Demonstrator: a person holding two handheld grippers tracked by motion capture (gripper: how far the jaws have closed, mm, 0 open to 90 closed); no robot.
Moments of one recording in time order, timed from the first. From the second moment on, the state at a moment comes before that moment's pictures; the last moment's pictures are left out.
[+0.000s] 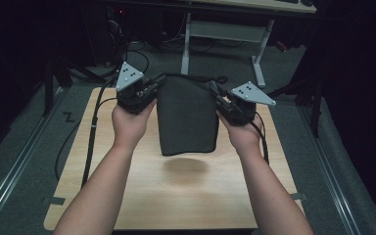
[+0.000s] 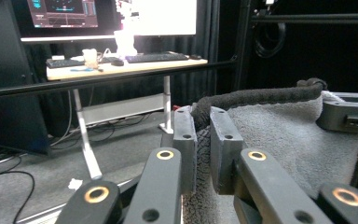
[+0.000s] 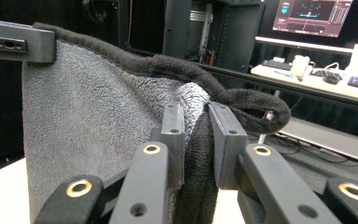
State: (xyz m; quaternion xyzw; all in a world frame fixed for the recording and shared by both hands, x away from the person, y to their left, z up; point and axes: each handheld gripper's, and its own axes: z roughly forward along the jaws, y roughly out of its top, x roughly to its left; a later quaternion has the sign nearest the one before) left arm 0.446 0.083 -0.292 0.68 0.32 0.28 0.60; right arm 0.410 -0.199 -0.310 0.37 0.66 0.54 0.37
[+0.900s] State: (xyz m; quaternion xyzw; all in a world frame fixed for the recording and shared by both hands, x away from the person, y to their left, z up) left arm 0.540 0.068 -0.324 0.70 0.35 0.25 0.56; right arm 0.500 -0.214 -0.331 0.40 0.68 0.51 0.35
